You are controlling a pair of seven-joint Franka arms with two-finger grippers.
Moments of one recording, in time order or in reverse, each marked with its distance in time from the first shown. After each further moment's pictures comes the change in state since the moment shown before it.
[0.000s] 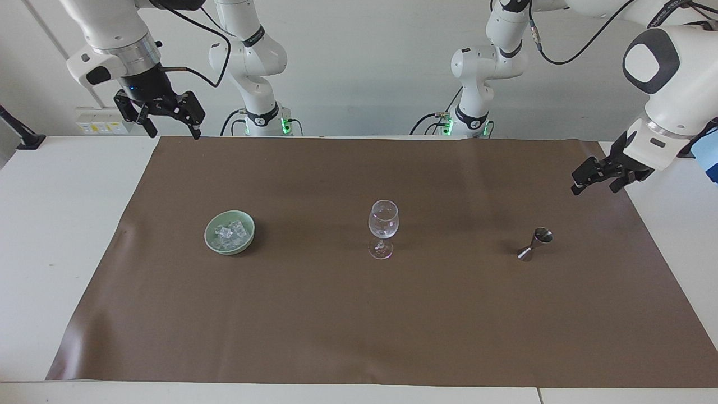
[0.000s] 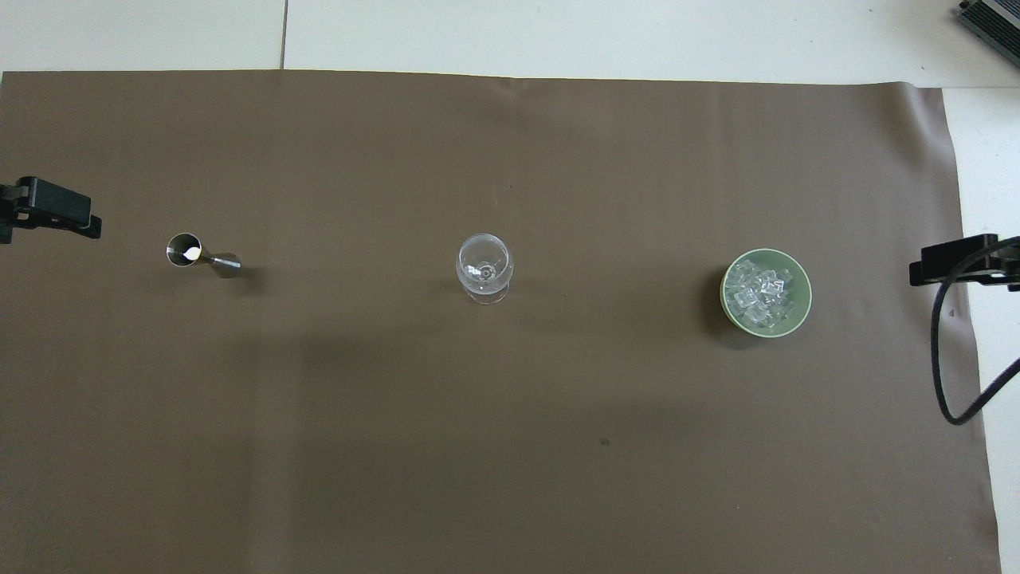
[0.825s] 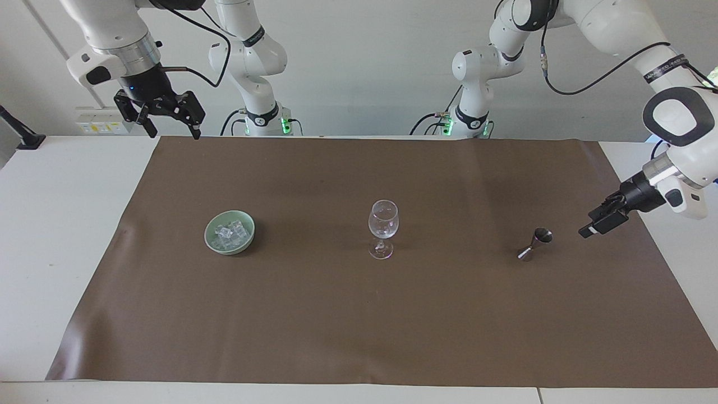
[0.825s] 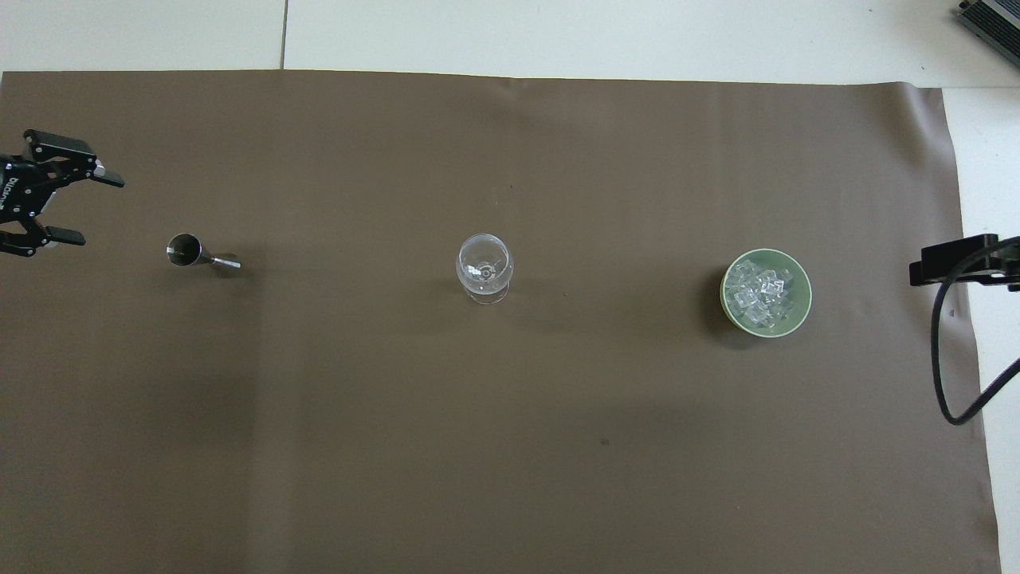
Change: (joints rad) left arm 0.154 0.146 0.007 -0.047 -0.375 0.105 -0.405; right arm 0.000 0.000 0.000 0.000 0.000 0.000 0.000
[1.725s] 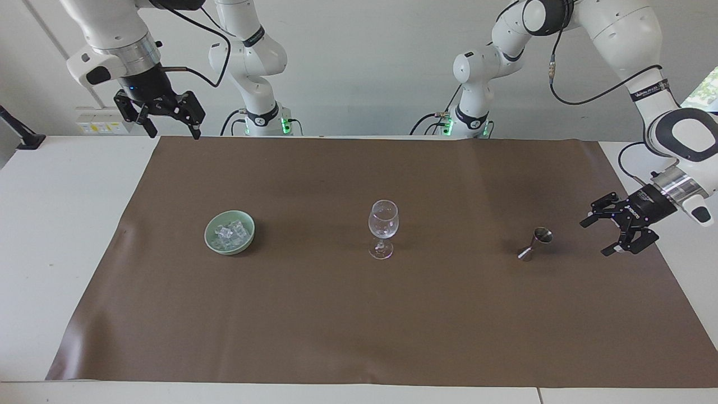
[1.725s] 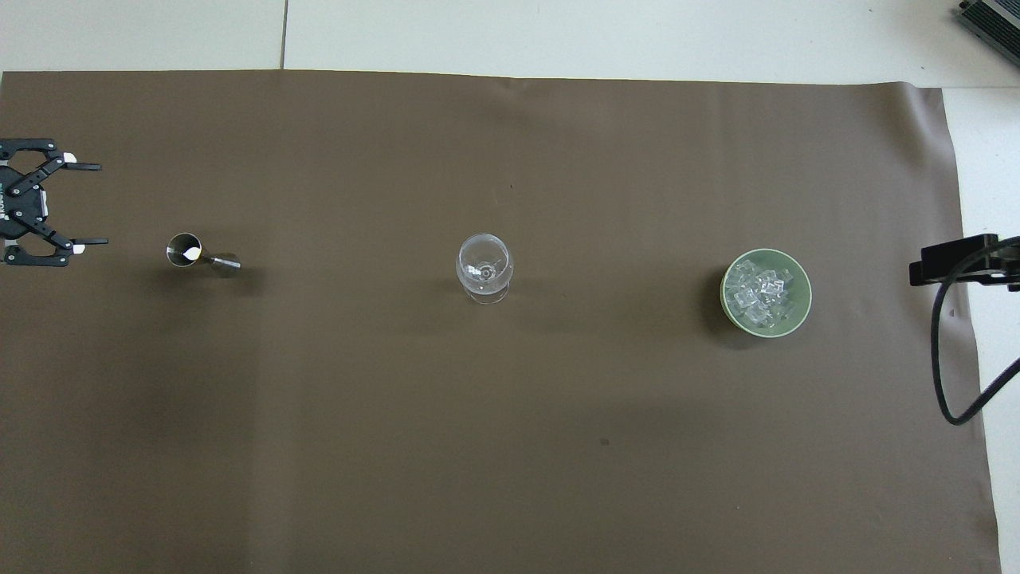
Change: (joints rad) left arm 0.097 0.010 -0.008 -0.119 -0.310 0.097 -0.444; right arm 0.000 0.000 0.000 0.000 0.000 0.000 0.000
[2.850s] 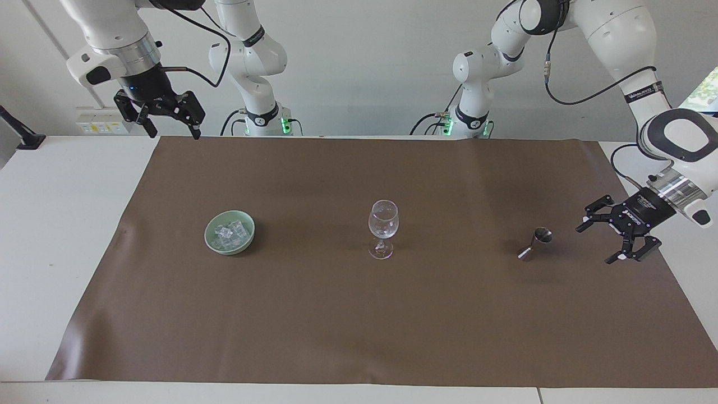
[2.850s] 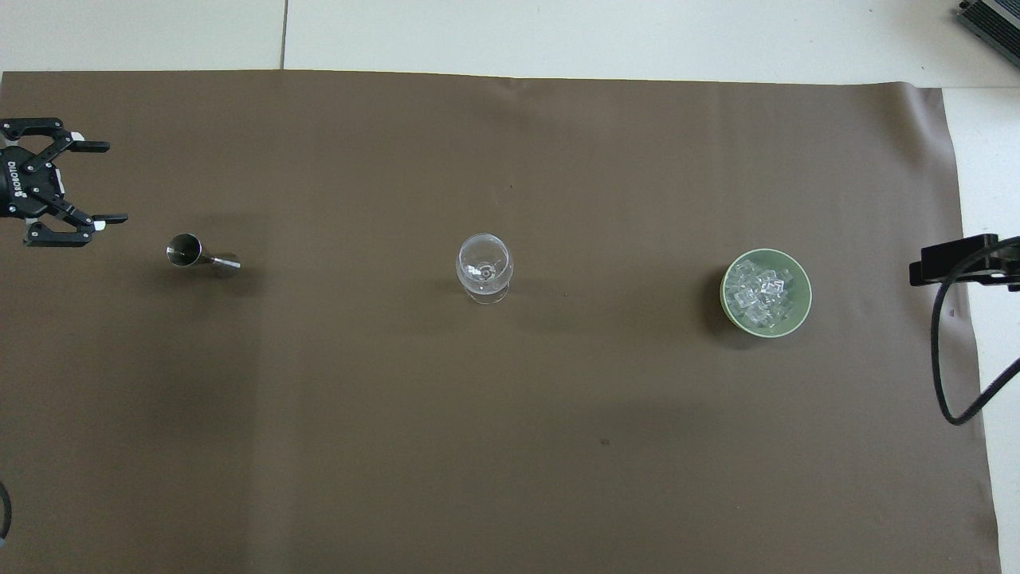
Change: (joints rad) left arm -0.025 0.009 -0.006 0.015 -0.036 0.068 -0.233; right arm 0.000 0.000 0.000 0.000 0.000 0.000 0.000
